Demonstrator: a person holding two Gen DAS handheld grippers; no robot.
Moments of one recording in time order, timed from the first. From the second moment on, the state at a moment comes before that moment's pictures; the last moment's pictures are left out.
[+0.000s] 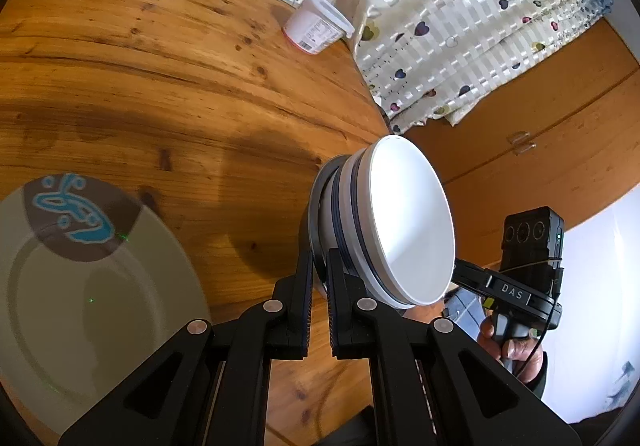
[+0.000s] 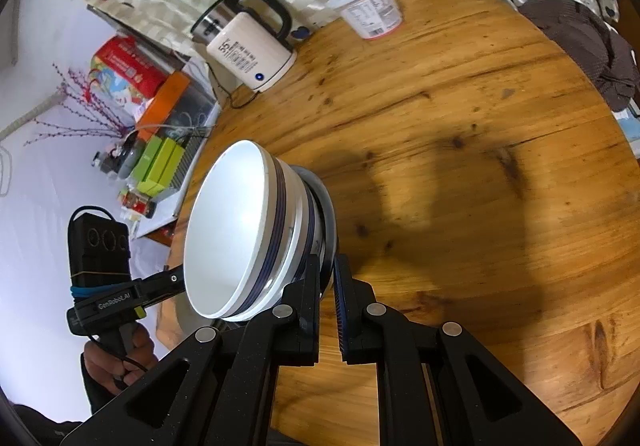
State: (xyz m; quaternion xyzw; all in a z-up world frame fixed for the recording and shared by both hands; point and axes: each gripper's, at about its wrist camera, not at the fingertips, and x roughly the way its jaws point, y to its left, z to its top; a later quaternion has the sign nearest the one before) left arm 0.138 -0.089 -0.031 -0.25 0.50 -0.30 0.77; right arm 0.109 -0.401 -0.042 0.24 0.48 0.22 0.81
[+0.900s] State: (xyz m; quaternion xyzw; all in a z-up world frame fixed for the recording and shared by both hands) left arm 0.098 0.012 -0.023 -0.29 0.47 -0.22 0.80; right arm 0.121 -0.300 -0.033 0.20 0.50 0.30 0.79
